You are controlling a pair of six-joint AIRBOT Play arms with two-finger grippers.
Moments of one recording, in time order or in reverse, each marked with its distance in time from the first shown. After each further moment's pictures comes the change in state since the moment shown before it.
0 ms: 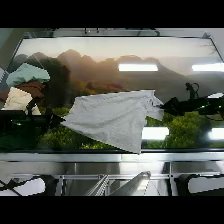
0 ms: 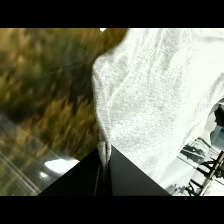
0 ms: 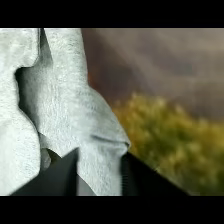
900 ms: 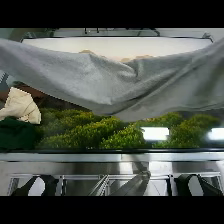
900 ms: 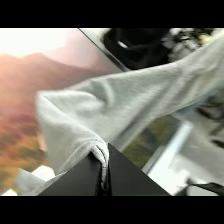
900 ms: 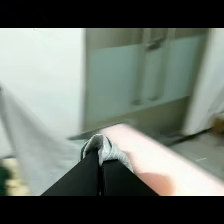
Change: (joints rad) left arm 0.108 0.541 0.914 -0.434 0.536 -0.003; right arm -0.293 1.011 0.304 0.744 0.317 -0.424
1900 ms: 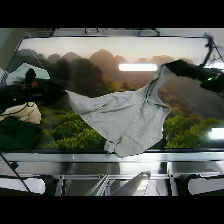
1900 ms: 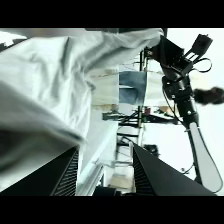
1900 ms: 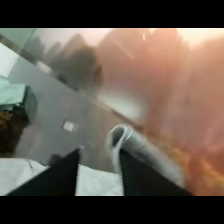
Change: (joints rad) left arm -0.196 -0.806 -0.513 0.033 -0.200 0.154; right arm 0.356 -1.008 0.011 -0.256 -0.432 0.014
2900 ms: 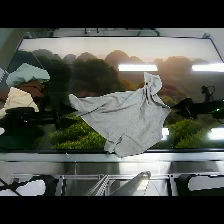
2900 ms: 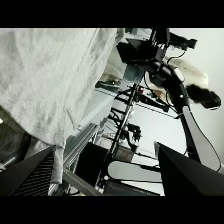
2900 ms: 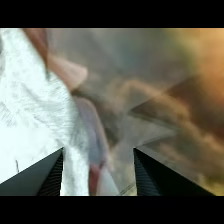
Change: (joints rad) left arm -0.067 0.230 -0.436 0.105 -0.053 -0.081; right arm -0.245 0.018 -0.308 -0.584 0.147 0.485
